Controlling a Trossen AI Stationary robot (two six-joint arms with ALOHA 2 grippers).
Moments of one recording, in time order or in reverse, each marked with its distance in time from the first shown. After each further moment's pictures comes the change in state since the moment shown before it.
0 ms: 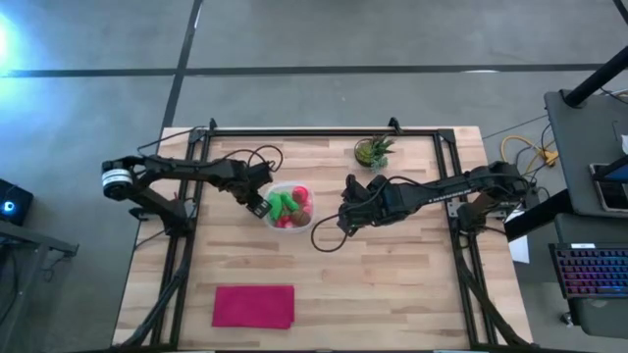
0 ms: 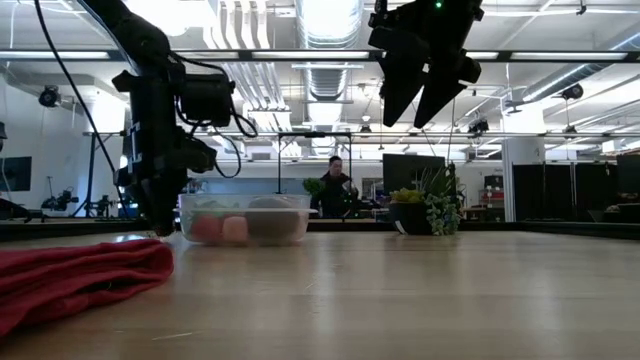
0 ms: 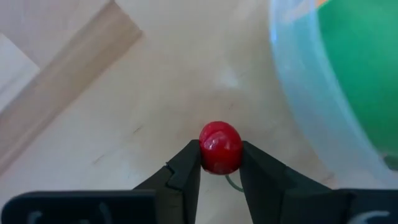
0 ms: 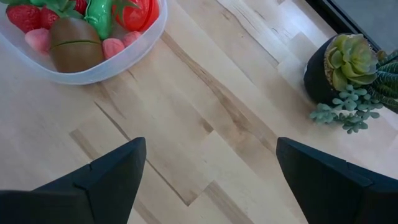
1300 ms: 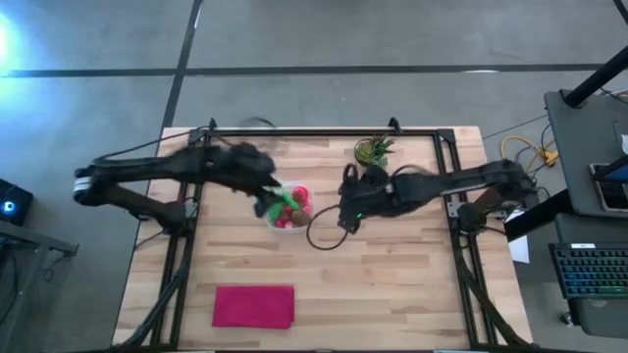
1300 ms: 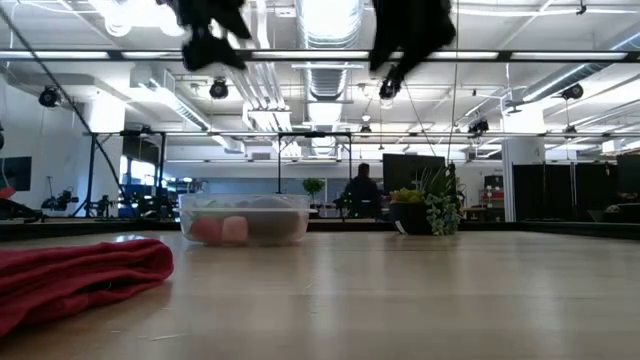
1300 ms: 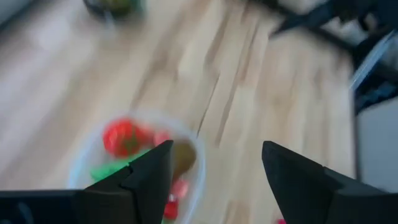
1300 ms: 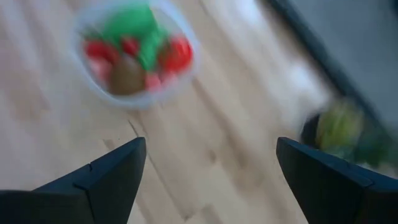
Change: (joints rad) left arm -0.226 -0.260 0.419 -0.020 0.080 0.134; right arm -0.004 -0.040 0.143 -0.017 -0.022 -0.250
